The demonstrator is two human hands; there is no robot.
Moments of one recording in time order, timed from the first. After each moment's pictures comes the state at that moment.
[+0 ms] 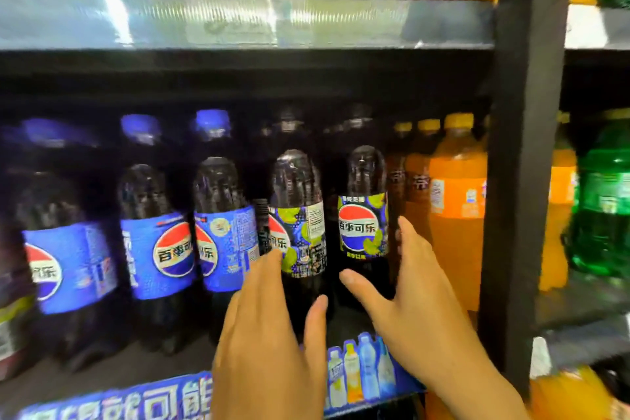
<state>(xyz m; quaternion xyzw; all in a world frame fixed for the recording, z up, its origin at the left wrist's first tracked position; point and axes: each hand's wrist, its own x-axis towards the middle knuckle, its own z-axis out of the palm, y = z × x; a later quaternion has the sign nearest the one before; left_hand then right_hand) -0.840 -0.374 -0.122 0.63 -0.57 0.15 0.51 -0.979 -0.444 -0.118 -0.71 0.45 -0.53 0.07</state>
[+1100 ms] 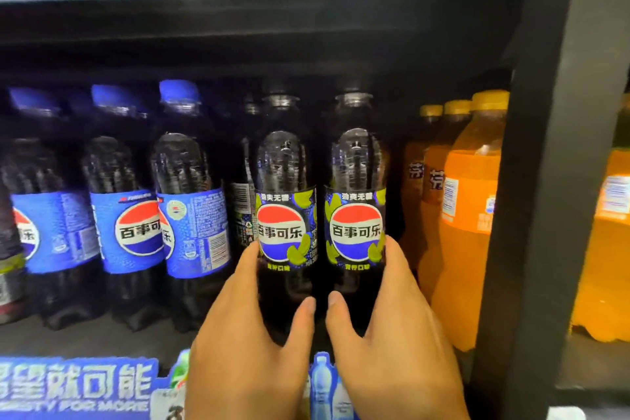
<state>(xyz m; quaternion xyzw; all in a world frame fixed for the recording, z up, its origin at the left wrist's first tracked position) -0.867 -0.403 -0.140 0.67 -0.48 0.14 0.55 -0.985 -0.458 -0.130 -0.74 0.44 -0.48 0.16</state>
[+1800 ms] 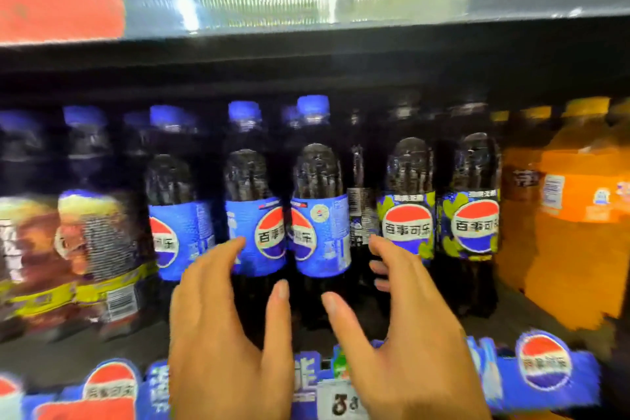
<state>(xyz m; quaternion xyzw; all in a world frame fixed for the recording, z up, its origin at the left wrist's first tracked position) -0.751 -0.337 -0.118 0.59 -0.48 0.23 0.61 -0.883 -0.390 -0.123 -0.73 0.35 -0.59 0.05</state>
